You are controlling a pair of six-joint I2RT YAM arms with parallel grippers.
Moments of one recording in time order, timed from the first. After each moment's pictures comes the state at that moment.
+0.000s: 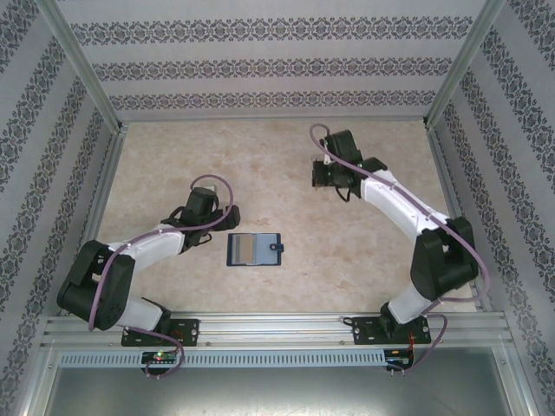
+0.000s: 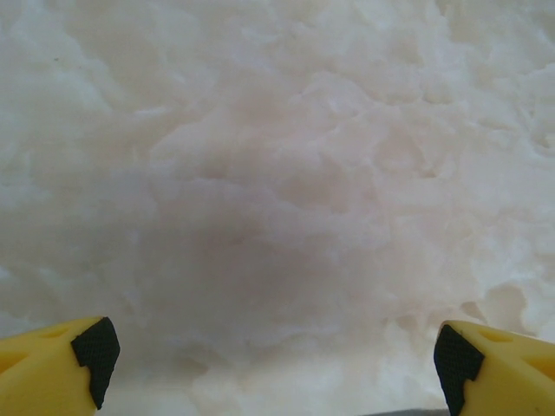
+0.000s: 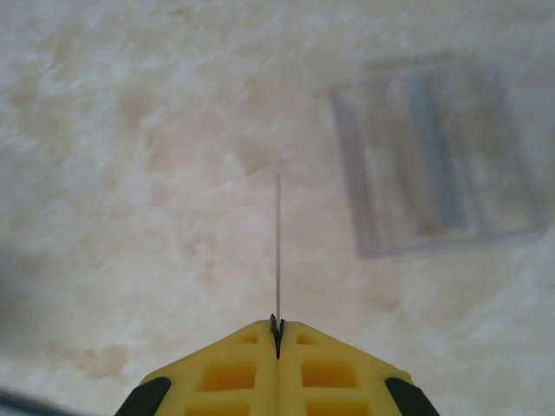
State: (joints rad) left arm -0.38 1.42 0.66 -0.07 -0.06 -0.47; right arm 0.41 1.57 1.22 -0.50 -0.05 0.38
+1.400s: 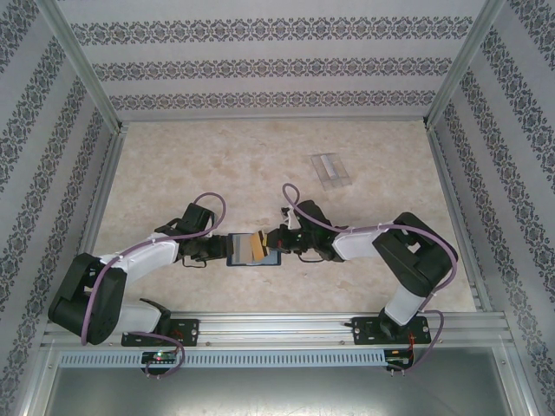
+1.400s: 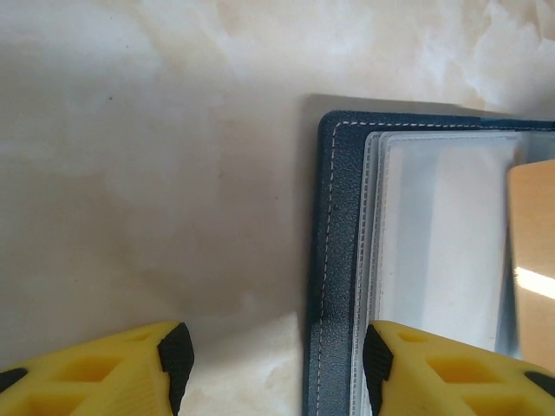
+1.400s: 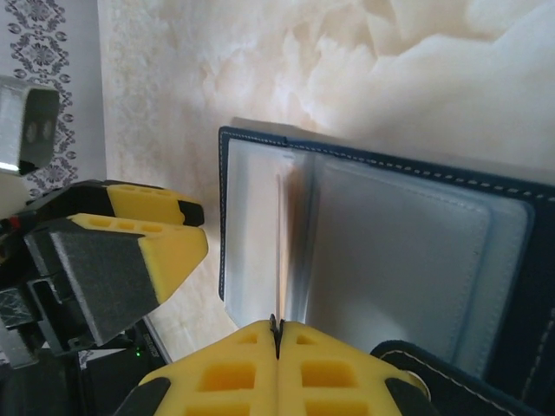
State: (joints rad) left arm -0.37 1.33 0.55 -0.37 0.24 -0.54; right arm 0.72 1.71 0.65 0.39 -0.55 1.00
